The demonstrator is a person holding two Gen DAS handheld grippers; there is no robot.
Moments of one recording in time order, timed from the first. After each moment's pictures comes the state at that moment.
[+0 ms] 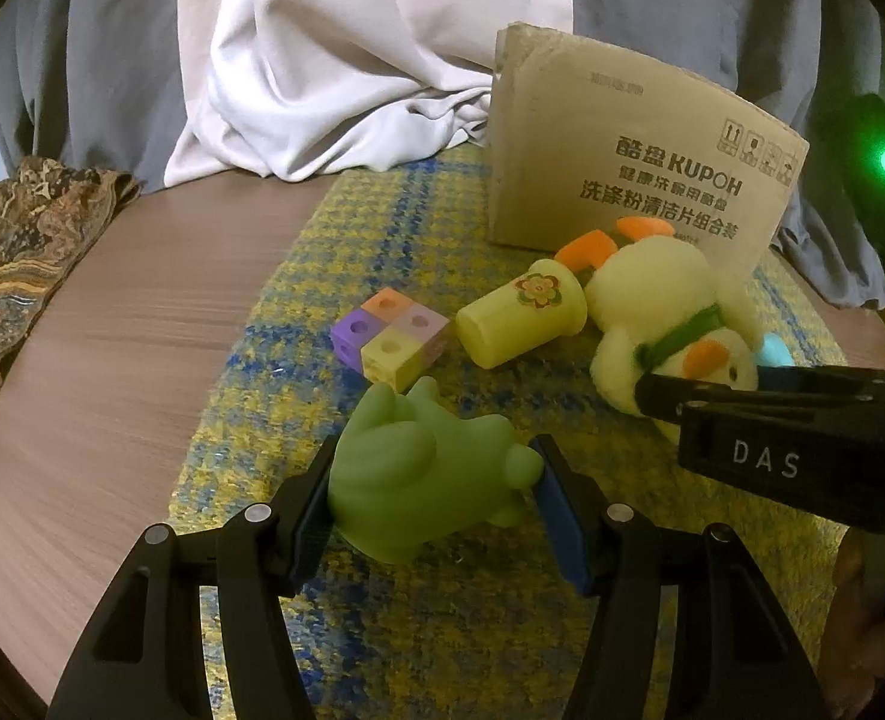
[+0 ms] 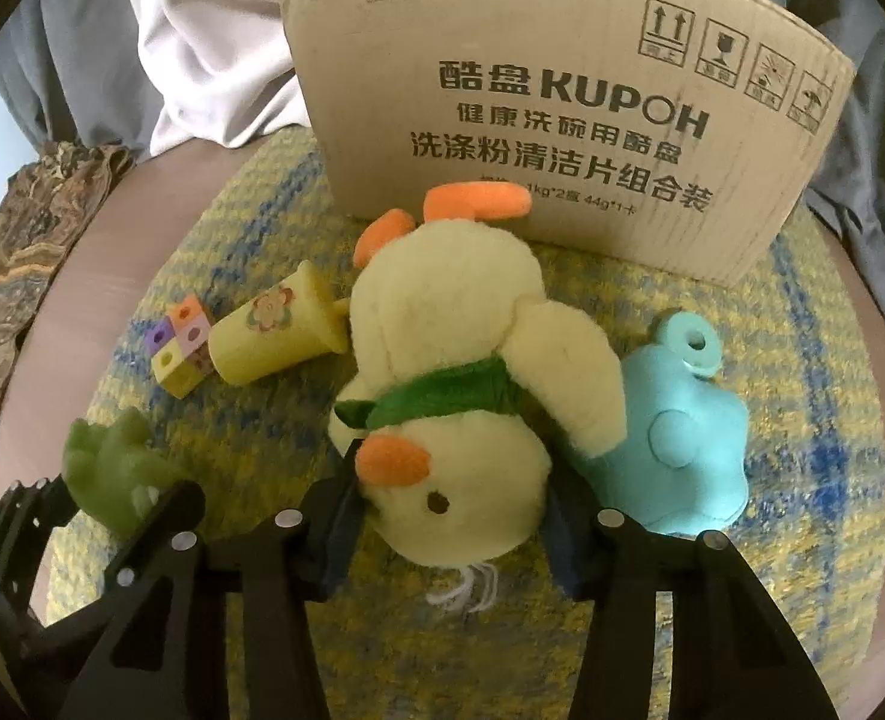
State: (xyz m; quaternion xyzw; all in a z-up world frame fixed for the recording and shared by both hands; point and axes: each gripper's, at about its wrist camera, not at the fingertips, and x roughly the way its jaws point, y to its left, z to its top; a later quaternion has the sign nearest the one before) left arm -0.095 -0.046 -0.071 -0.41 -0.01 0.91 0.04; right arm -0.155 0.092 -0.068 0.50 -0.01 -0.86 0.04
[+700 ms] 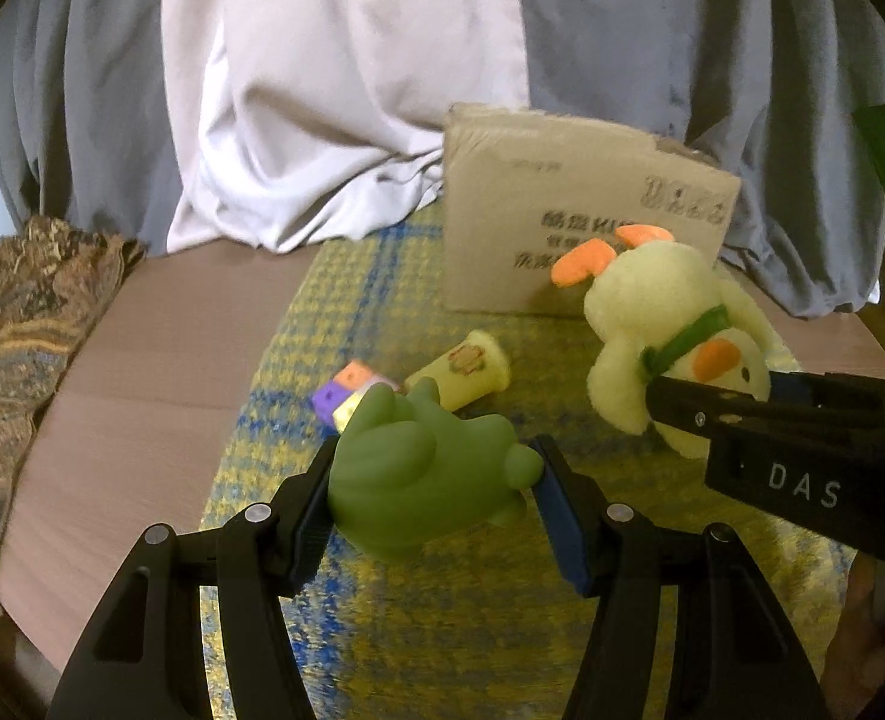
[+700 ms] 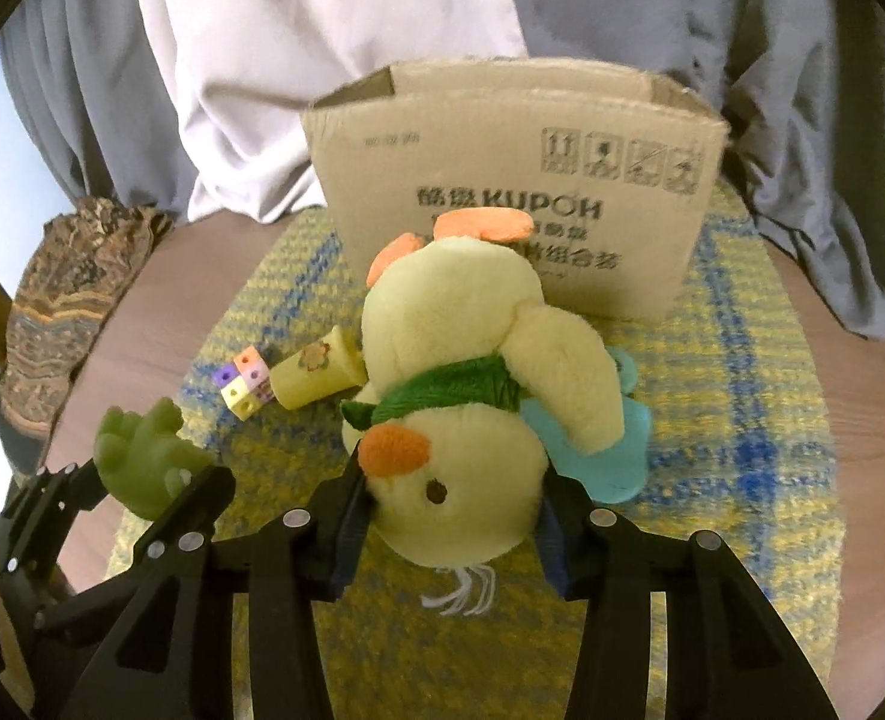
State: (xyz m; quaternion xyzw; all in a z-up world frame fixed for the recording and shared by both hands) left arm -0.069 -0.014 -0.014 -0.37 0.02 0.93 0.05; right arm -0.111 0.120 -0.010 0.44 -0.04 -0.89 0.06
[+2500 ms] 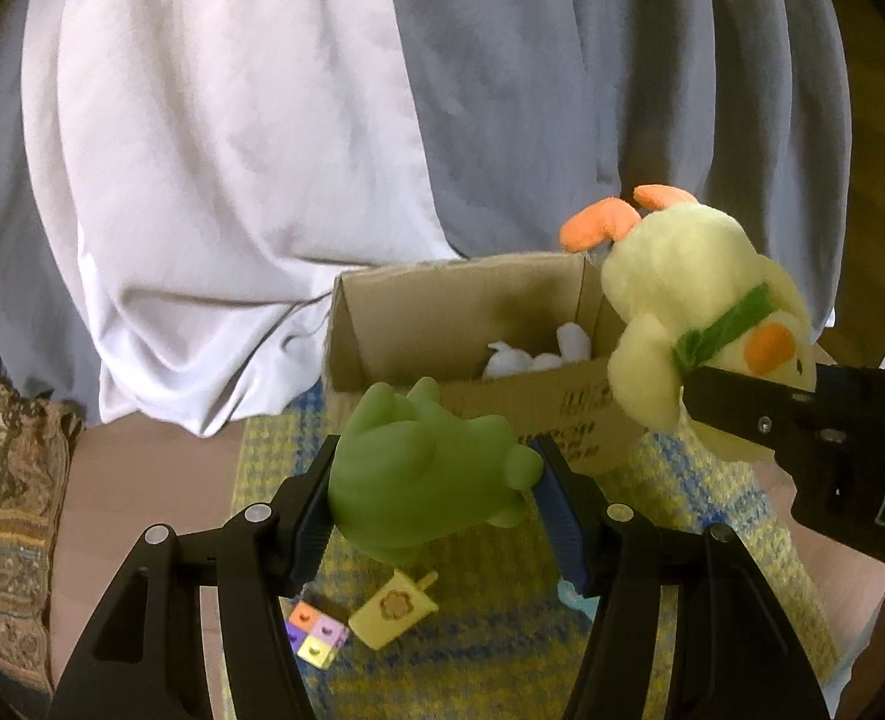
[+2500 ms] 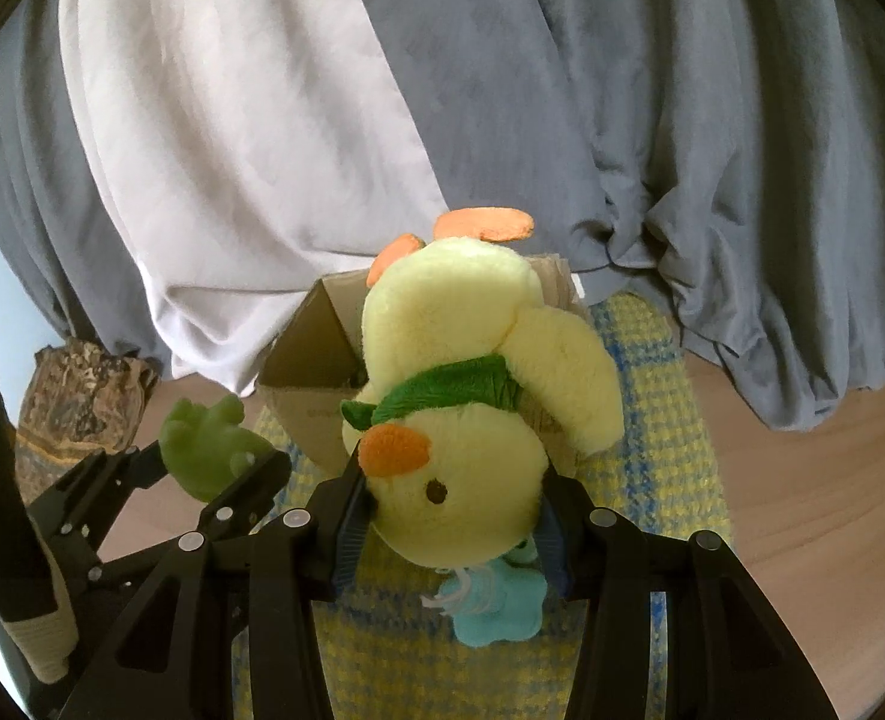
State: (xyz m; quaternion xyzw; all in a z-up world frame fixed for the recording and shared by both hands) left arm -0.169 0.037 0.082 -0.32 0.07 0.93 0.14; right arm -0.148 0.174 0.096 0.36 -0.09 -0.93 0.01
